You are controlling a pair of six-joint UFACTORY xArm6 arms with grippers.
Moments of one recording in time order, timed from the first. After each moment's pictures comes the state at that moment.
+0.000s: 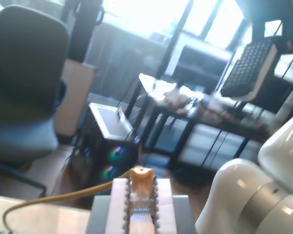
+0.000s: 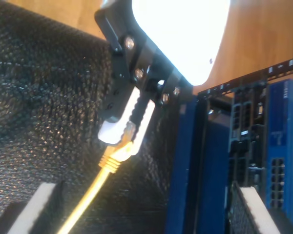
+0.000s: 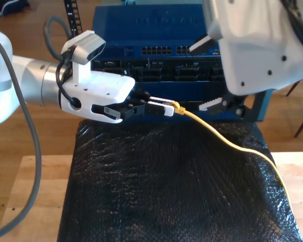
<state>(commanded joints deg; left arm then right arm) 9.4 -10.9 -49.9 -80.0 110.0 -264.6 24.9 -44.3 -56.6 22.5 65.1 -84.0</state>
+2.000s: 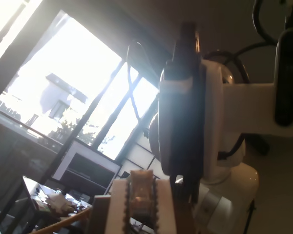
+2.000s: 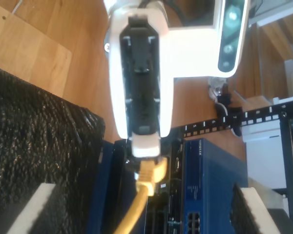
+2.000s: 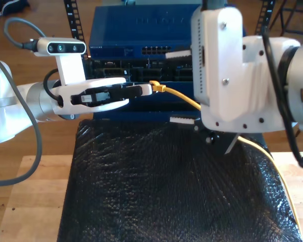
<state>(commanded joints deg) 11.1 -0.6 -49.4 -89.5 129.3 -272.8 37.9 -54.2 -36.2 22.3 32.2 -90.0</state>
